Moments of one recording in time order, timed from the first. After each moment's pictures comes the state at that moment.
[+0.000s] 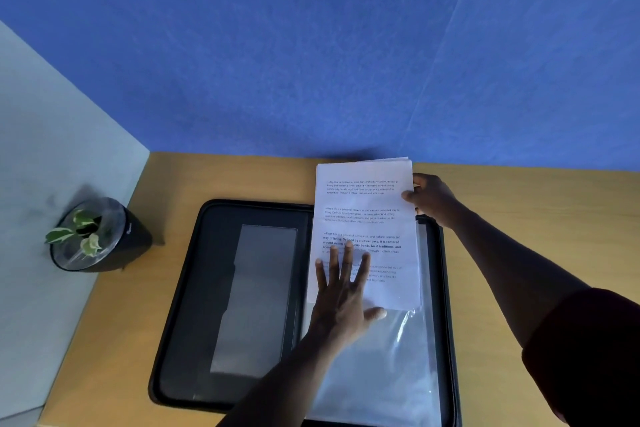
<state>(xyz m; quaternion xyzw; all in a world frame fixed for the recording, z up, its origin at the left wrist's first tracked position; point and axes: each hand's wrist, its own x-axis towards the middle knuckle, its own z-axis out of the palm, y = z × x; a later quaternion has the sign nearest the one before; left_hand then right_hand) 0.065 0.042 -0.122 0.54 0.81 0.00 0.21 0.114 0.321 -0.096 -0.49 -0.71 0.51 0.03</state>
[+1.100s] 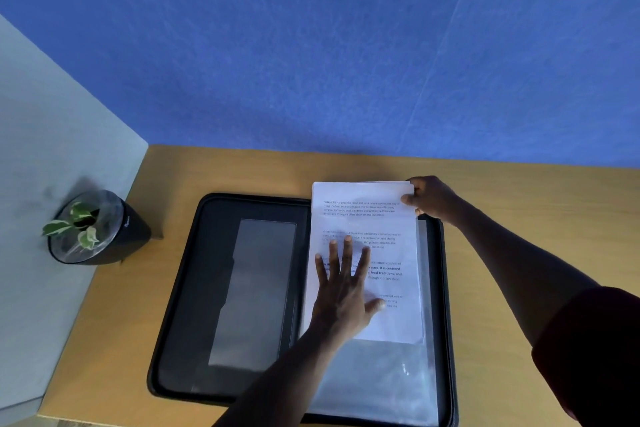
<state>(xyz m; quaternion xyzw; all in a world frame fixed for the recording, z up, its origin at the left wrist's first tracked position) 0.070 0.046 -0.123 0.53 0.82 0.01 0.21 0.124 0.327 -0.099 -0.43 -0.78 0.44 -0.05</state>
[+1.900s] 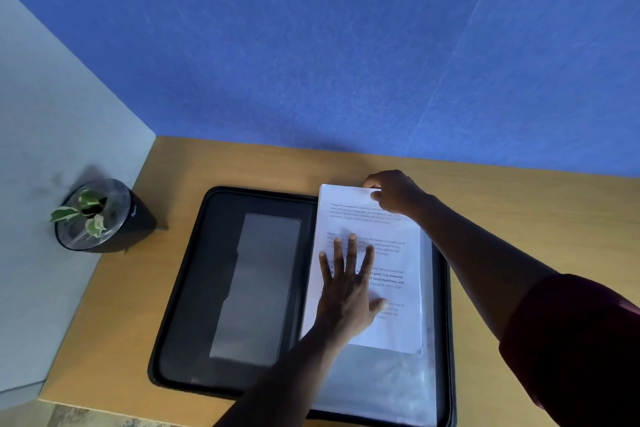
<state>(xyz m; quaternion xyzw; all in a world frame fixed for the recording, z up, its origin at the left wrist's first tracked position) 0.074 0.048 -0.125 0.52 0.83 0.02 0.21 0.053 0.287 -0.087 -0.30 -0.92 0.24 -0.11</state>
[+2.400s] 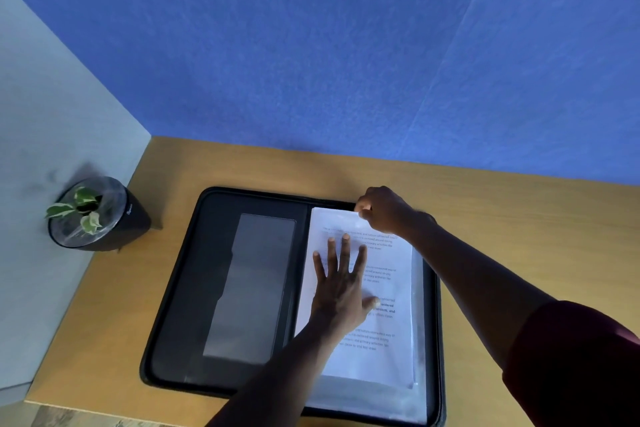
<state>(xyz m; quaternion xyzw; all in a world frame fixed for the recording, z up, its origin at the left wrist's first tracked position) 0.073 0.050 -0.127 0.51 0.83 0.01 0.21 0.073 0.259 -0.089 -0.24 -0.93 0.24 -0.11</state>
